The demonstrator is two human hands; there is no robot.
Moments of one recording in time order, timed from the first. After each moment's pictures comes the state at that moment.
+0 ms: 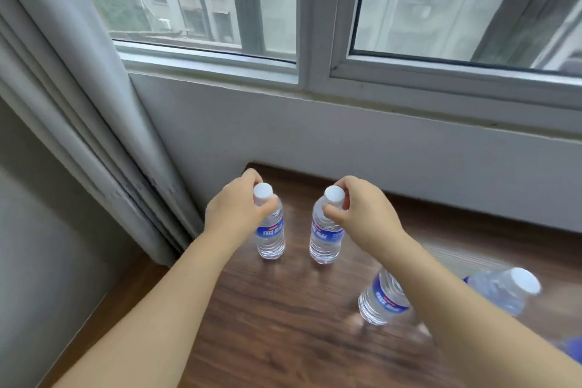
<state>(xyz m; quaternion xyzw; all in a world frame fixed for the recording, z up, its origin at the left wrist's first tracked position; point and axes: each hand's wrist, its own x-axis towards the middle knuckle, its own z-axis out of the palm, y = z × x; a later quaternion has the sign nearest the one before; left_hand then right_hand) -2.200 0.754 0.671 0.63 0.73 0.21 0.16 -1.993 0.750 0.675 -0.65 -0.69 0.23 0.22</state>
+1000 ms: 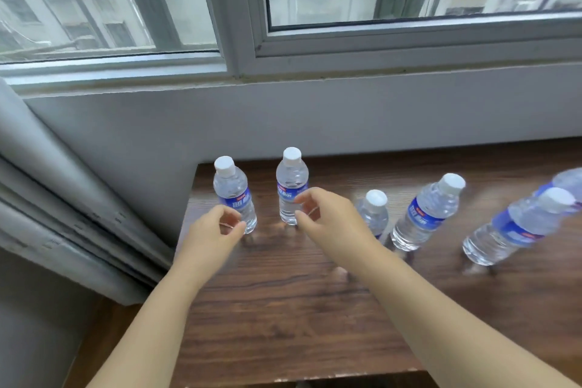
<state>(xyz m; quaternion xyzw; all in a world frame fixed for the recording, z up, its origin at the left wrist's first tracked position) -2.225 0.713 0.634 0.66 0.63 0.21 0.35 -2.022 0.659 0.656 -0.69 -0.59 0.29 0.30</state>
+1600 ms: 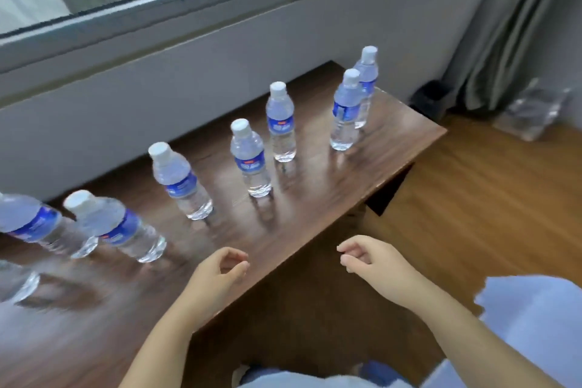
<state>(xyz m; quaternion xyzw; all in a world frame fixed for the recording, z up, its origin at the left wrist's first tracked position) -1.956 0.497 0.582 0.75 0.43 -0.01 0.50 -1.757 0.283 0.574 -0.82 -0.28 0.36 0.33</state>
